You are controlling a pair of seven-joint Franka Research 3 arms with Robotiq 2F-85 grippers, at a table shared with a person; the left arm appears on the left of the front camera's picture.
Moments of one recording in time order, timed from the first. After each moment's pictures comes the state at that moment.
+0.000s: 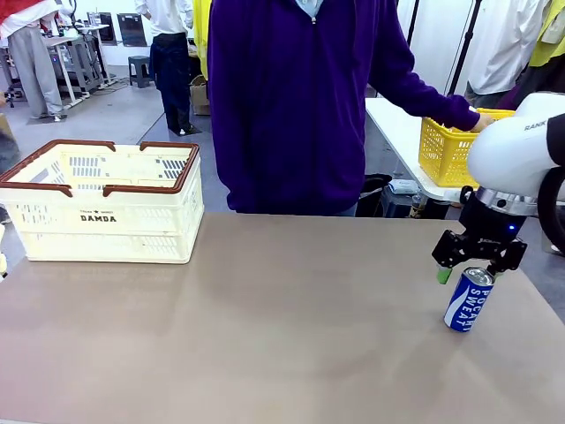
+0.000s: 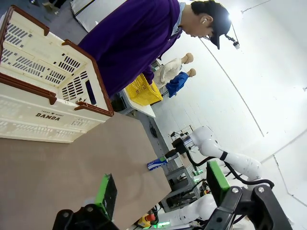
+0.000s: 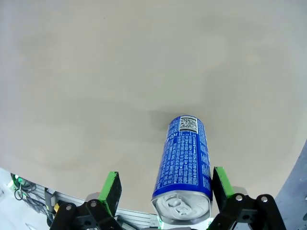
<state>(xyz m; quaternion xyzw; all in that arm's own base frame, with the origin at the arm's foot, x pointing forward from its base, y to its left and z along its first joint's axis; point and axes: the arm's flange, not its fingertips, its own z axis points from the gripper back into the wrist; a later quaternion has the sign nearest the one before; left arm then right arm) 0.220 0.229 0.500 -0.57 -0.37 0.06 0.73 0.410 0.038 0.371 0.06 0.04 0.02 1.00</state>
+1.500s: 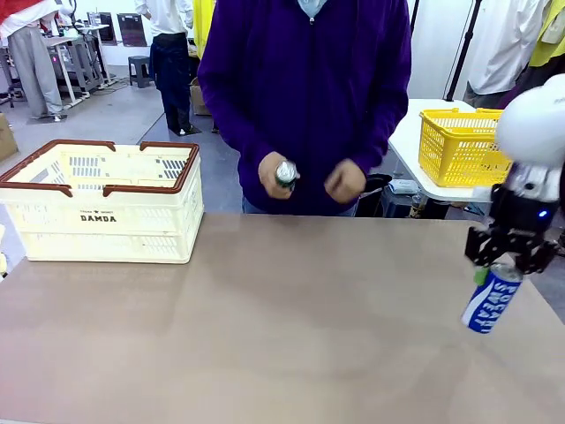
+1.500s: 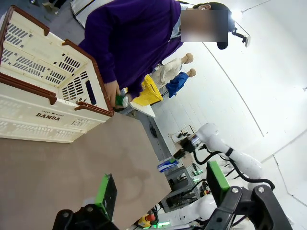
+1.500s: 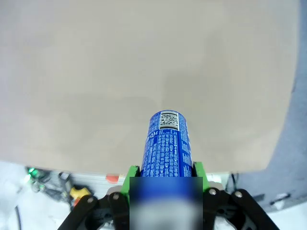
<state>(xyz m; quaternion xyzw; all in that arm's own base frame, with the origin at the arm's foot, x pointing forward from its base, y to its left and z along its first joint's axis) 0.220 0.229 0.500 -0.57 -0.37 0.06 0.73 0.393 -0.004 0.427 0.06 0.12 -0.07 0.99</state>
